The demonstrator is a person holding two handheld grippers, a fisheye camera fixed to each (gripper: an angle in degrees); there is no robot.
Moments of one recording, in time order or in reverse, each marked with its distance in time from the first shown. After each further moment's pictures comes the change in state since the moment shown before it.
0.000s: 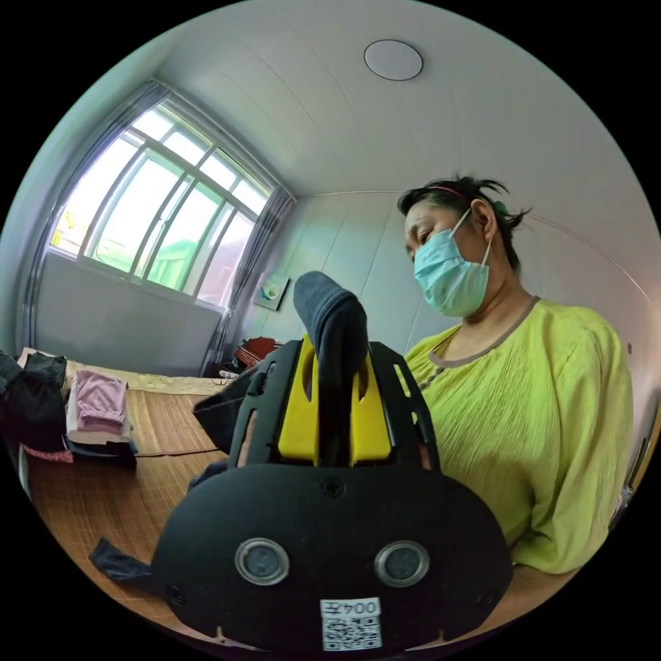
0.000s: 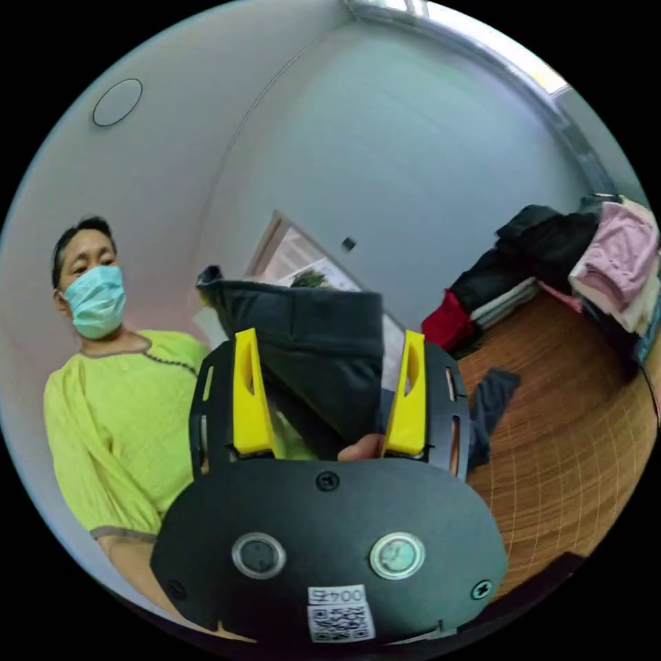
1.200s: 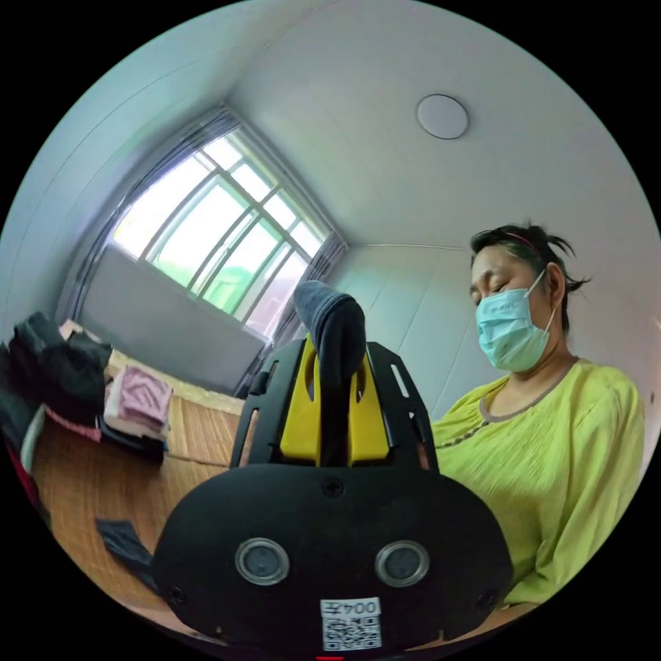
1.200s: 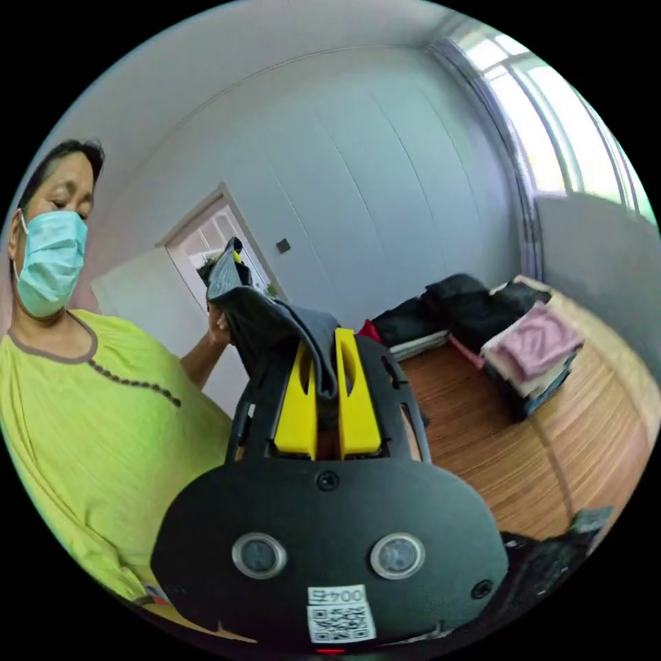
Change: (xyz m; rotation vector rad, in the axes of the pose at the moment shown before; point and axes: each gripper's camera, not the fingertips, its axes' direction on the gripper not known) left arm 0.134 -0.052 -0.025 0.204 -0.173 -0.055; right arm -0.343 -0.089 -0.026 0.017 0.703 -0.193
